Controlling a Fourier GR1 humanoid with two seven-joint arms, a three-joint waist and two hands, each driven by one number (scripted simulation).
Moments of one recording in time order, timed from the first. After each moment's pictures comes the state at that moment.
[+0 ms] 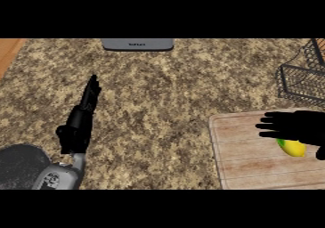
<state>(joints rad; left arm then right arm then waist) -0.16 0.15 -0.21 -1.55 -0.04 0.30 0.05 -0.36 -0.85 0.41 -1.13 0.98 0.12 -1.04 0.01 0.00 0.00</state>
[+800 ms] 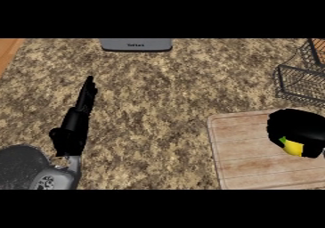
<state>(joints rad) -0.14 0.15 -0.18 -1.58 -0.05 0.27 0.05 -0.34 -0.73 0.34 -1.10 0.96 -0.01 -1.03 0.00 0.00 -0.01</state>
